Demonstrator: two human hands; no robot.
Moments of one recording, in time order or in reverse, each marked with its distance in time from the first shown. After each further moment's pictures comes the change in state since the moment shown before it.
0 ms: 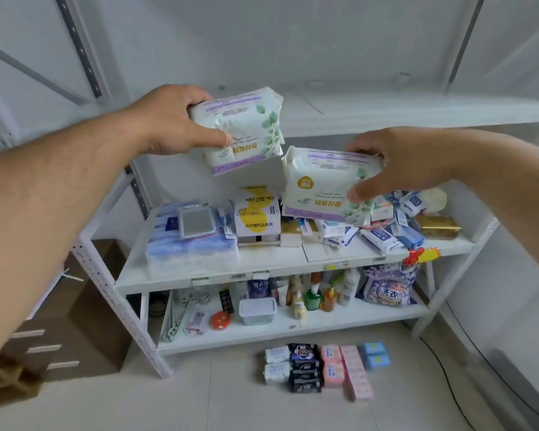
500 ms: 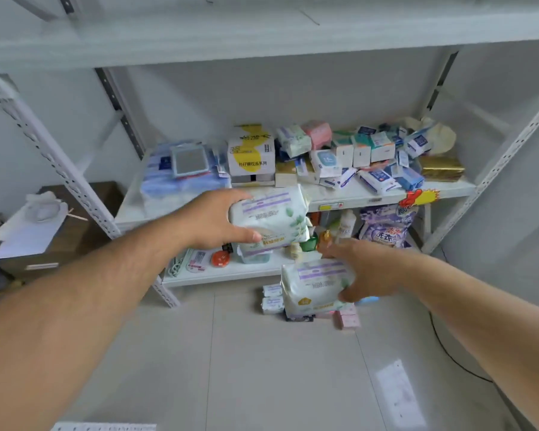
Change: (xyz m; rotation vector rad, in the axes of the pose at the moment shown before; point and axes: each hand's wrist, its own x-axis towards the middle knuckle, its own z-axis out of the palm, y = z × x) left_hand -0.128 -0.023 0.186 -0.031 -0.439 -0.079; right_hand -0.077 0.047 0.234 0.077 -0.447 0.007
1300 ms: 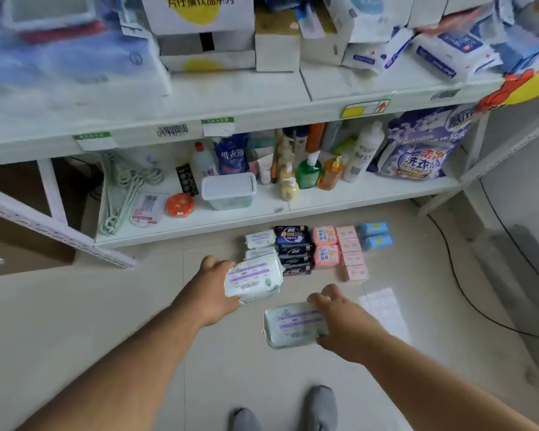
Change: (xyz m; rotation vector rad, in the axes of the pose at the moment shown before) left_hand 0.160 -0.272 0.379 -0.064 -0.286 -0.319; right_hand 0.273 0.109 0.334 0.187 -0.105 0.217
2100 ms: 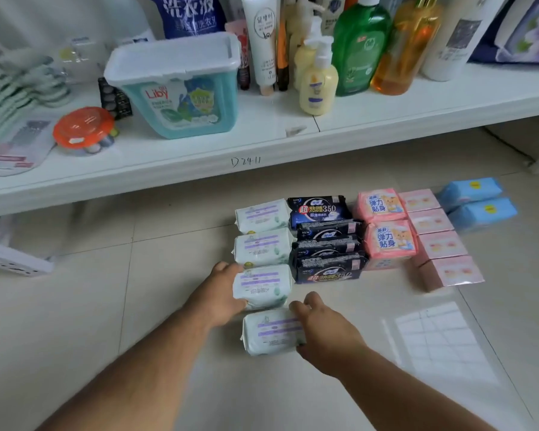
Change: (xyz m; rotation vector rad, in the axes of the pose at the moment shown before) left_hand 0.354 -0.218 0.321 -0.045 0.038 0.029; right_hand 0.384 0.112 0.330 -0.021 0.101 -0.053
